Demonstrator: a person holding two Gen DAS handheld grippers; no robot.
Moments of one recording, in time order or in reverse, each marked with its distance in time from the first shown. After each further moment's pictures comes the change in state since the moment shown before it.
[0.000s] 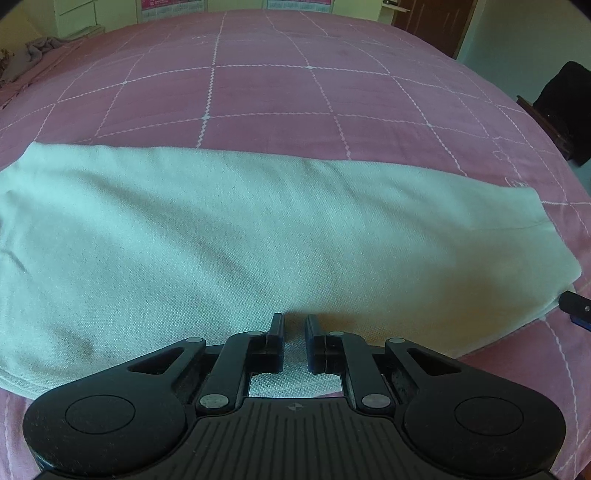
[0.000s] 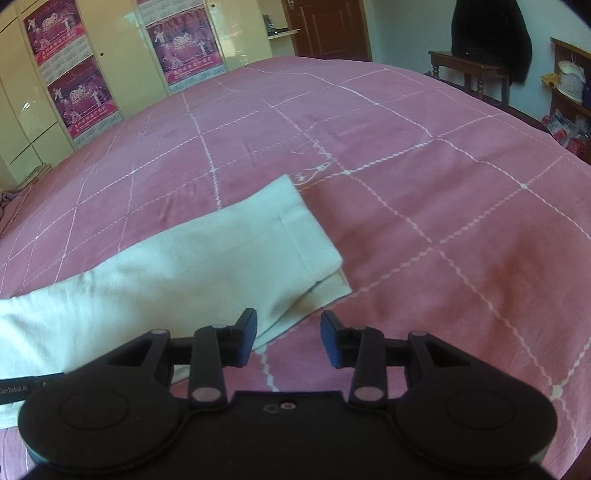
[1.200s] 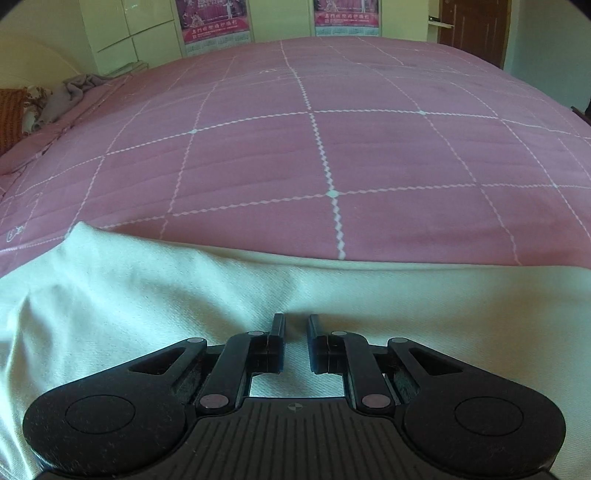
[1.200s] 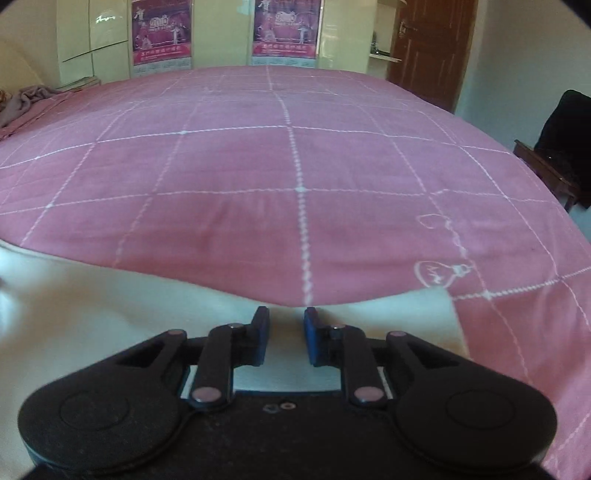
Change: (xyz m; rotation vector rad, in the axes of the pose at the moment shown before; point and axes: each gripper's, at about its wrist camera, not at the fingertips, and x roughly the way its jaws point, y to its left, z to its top) left arm 0.054 0.088 0.085 0.025 -0.098 0.211; right arm 0.108 0.096 0.049 -0.433 -0.038 -0.024
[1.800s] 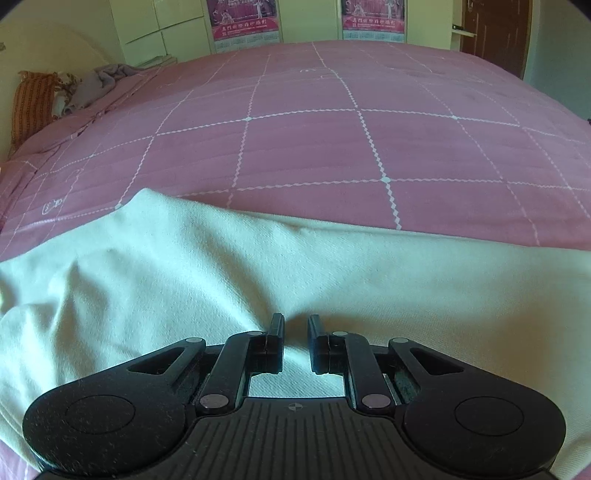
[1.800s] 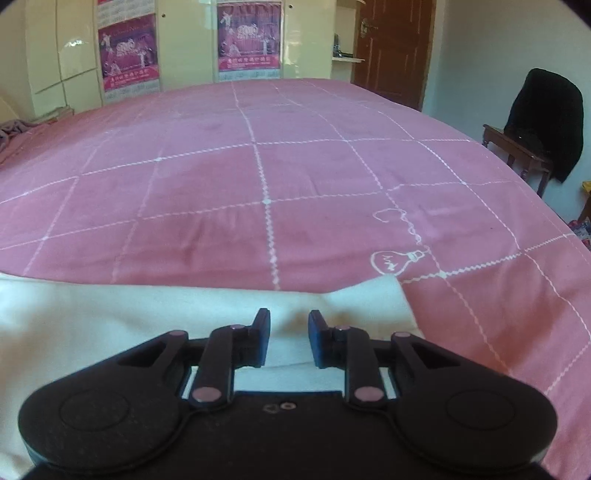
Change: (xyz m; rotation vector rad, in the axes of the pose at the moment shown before) left arm -0.029 0.039 -0.030 -0.061 -0.006 0.024; right arm -0.042 -0.003 -0.011 0.108 -0.037 -0.009
